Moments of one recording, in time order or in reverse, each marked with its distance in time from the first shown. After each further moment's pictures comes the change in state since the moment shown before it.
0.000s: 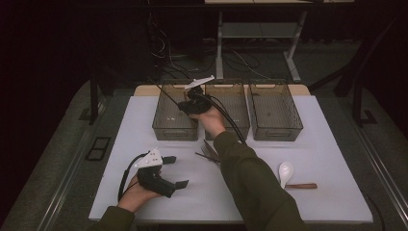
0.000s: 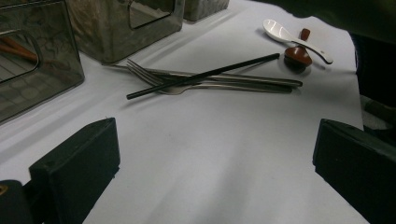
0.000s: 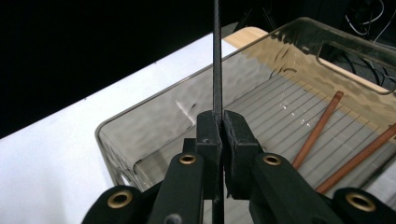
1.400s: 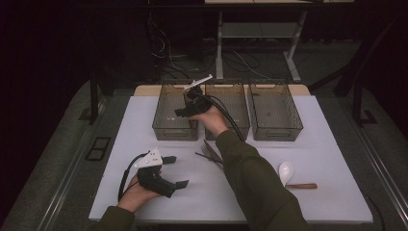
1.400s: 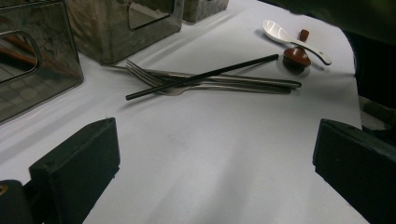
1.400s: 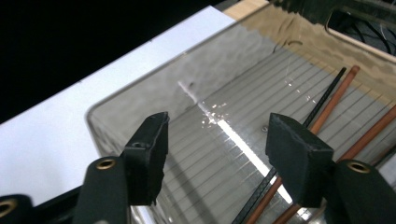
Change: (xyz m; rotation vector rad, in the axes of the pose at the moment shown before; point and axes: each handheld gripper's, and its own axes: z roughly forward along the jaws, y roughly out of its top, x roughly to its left) left arm 0.000 0.000 0.000 -0.002 -0.003 -0.001; right arm -0.006 0.001 0.001 0.084 0.015 0.029
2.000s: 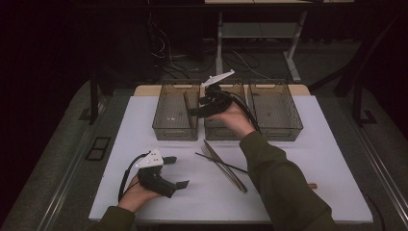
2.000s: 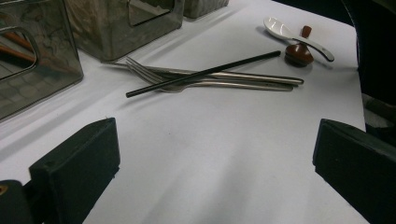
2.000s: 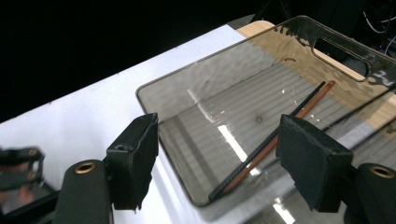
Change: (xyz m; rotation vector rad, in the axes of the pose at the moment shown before) left arm 0.000 0.000 0.001 0.014 0.005 0.010; right arm 0.000 -0.010 -0.075 -0.046 0.052 -0.095
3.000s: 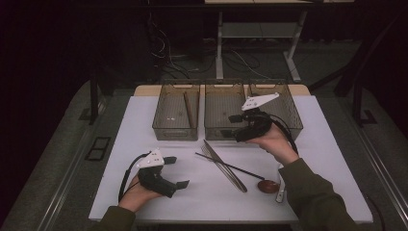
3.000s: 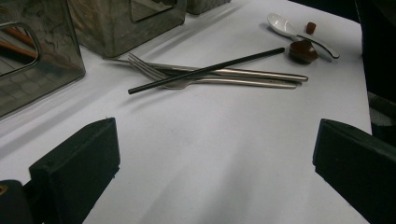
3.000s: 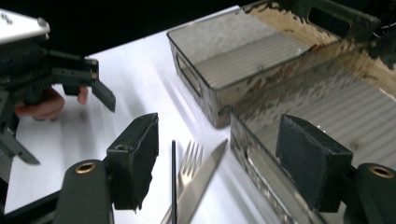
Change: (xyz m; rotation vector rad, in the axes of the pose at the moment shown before) left arm 0.000 -0.001 0.002 0.010 0.010 -0.009; right arm 0.006 -0.084 -0.087 -0.034 0.029 -0.041
